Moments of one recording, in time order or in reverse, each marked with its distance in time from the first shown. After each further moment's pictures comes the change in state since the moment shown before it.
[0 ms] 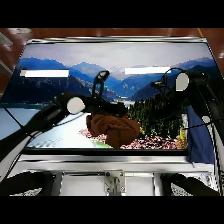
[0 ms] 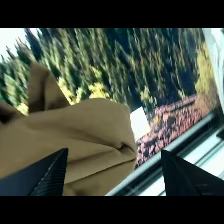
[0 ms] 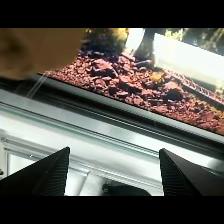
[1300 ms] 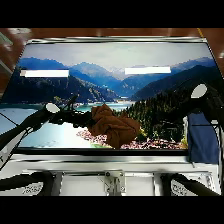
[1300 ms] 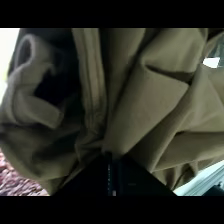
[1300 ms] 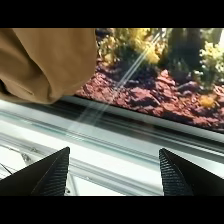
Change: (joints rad) left arm 0.421 -0.044 -0.503 -0.560 -0.055 0.418; right arm -0.287 0.000 -0.237 0.313 -0.150 -0.035
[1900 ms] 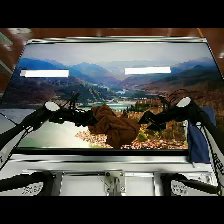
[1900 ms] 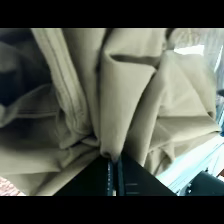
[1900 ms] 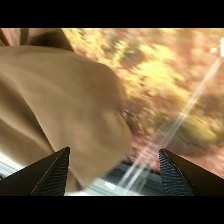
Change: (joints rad) left arm -0.008 0.010 0.028 -0.056 -0.064 0.060; right arm 0.040 -0.141 -0.176 0.267 -0.336 0.006
